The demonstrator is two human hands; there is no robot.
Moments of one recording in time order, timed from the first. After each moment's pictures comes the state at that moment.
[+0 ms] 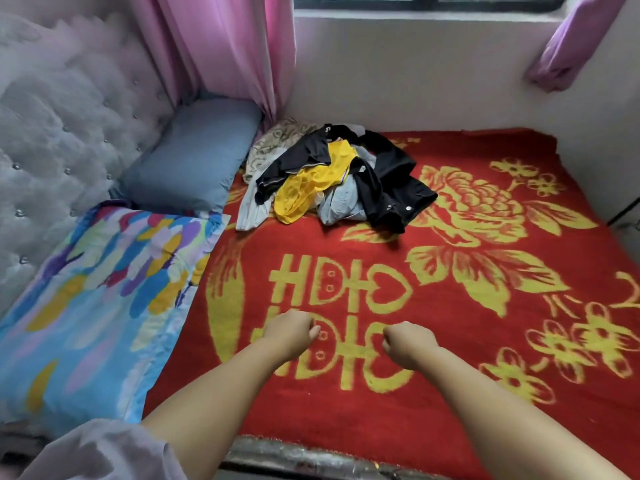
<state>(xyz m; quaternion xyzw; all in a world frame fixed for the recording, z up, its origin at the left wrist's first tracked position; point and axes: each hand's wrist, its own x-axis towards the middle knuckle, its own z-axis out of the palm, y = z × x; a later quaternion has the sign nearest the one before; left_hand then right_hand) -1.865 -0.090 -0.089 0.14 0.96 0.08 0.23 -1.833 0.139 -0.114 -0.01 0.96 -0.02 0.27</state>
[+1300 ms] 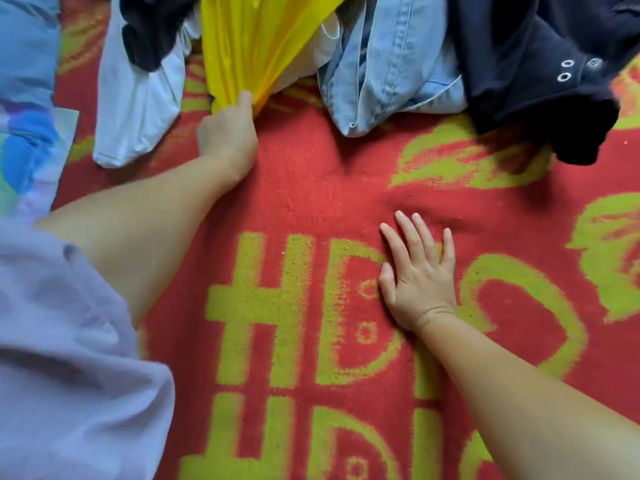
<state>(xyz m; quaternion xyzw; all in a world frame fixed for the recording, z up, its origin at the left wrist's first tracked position) -2.386 -0.104 -0.416 0.04 1.00 0.03 0.01 -2.155 0.127 -0.456 0.01 0.99 -0.10 0.00</state>
